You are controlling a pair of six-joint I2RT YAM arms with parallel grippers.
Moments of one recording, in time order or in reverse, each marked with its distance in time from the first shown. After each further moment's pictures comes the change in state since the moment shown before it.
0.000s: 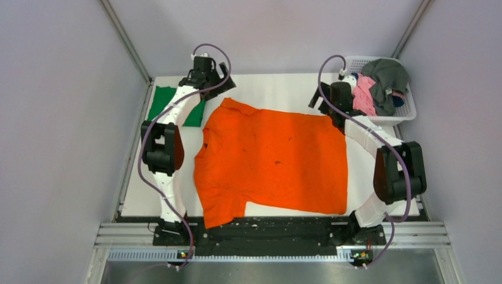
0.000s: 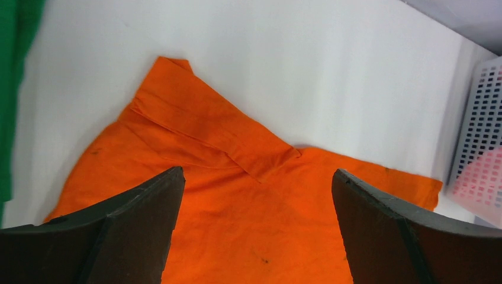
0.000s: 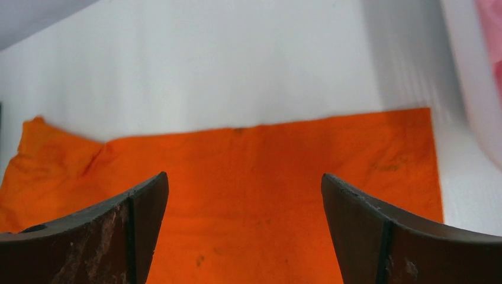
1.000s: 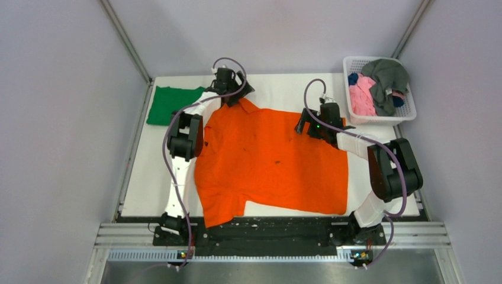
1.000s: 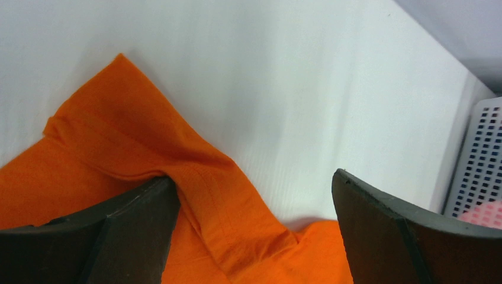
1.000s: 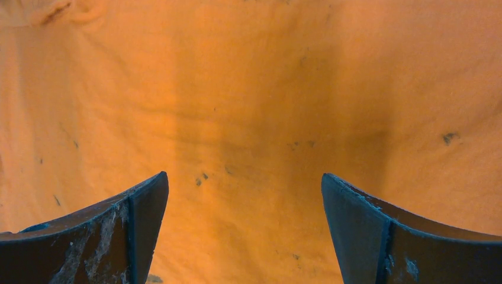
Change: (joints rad) left arm -0.059 0.422 0.264 0.229 0.031 -0.213; right arm 0.051 0.080 -0.140 0.044 -0.192 -0.012
